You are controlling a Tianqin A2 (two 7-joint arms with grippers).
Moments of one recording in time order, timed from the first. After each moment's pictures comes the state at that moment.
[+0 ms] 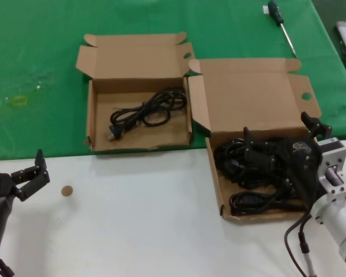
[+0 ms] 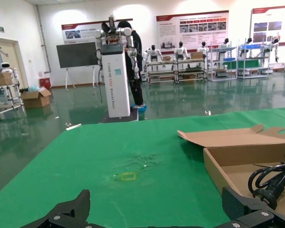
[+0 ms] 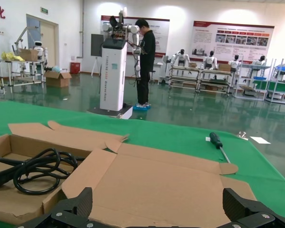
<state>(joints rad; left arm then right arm) 0.00 -0.30 1.60 -1.60 -1.80 0.00 0.00 0.03 0.30 -1.62 1.58 1.79 -0.02 -0.02</state>
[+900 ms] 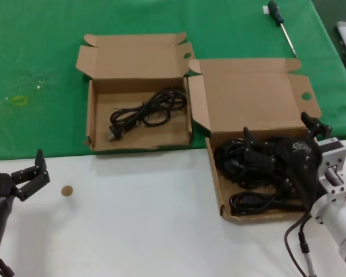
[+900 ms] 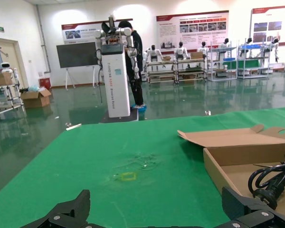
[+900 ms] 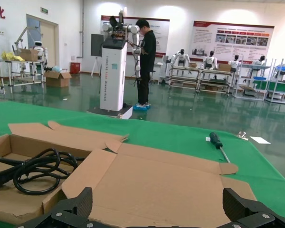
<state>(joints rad) 0.00 -0.30 1.60 -1.60 -1.80 0.00 0.00 0.03 0.30 -1.62 1.58 1.79 -0.02 -0.02</state>
